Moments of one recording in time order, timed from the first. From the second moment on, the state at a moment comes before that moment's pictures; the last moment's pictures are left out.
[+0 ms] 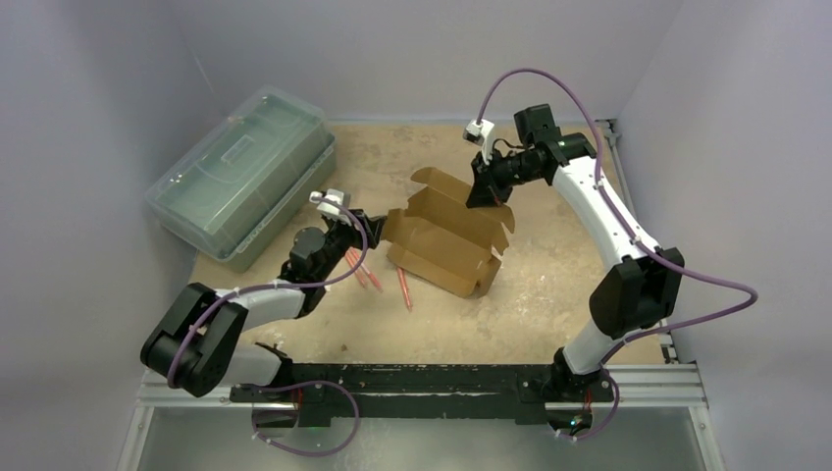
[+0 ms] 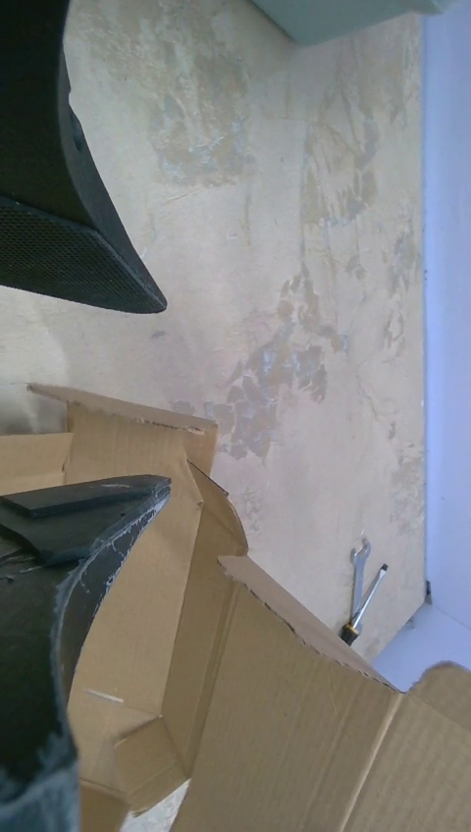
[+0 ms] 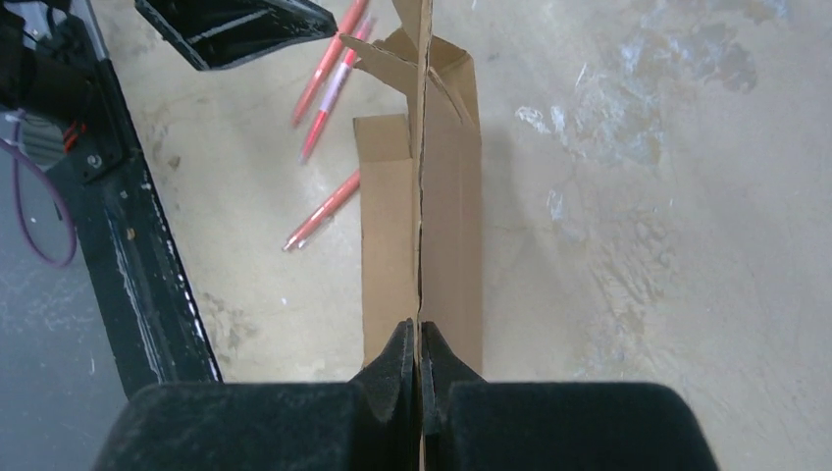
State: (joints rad) left arm -0.47 1.34 0.37 0.95 0.01 -0.26; right arm 0.28 1.65 1.63 -0.98 -0.74 -0.47
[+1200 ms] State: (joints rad) left arm -0.47 1.55 0.39 1.18 0.20 -0.80; right arm 0.26 1.57 1.55 -0.97 -0.78 -0.51
